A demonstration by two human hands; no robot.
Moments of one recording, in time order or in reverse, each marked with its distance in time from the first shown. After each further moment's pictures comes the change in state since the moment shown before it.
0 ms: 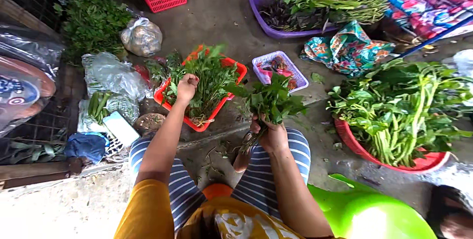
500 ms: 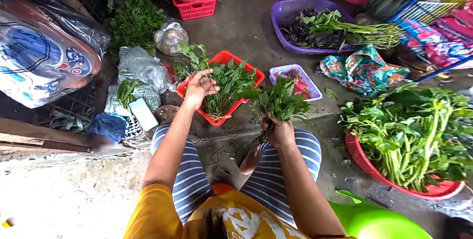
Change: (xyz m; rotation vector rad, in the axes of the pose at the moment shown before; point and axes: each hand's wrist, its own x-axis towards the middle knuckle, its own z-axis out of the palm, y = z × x) left_hand -0.096 0.025 -0.059 -0.636 -0.068 0.124; right_hand -0.016 0.013 0.021 -0.230 0.008 -0.046
